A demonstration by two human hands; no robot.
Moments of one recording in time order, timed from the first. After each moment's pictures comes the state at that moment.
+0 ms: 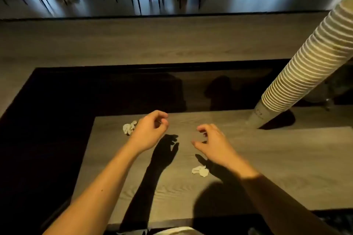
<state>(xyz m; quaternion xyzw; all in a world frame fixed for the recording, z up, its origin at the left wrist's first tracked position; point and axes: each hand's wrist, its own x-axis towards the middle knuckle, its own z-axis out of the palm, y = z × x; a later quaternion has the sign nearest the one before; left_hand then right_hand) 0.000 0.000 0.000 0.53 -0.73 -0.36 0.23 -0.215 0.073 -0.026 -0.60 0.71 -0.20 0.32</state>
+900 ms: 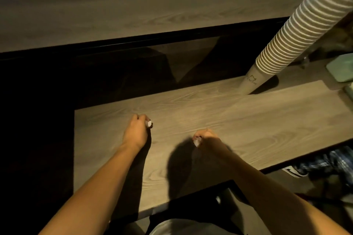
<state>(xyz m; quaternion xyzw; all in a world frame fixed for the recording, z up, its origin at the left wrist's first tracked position) 0.058 -0.029 -0.139 0.57 -0.77 -0.28 0.05 -0.175 0.101 -0.121 -0.56 0.74 -0.05 0.37</state>
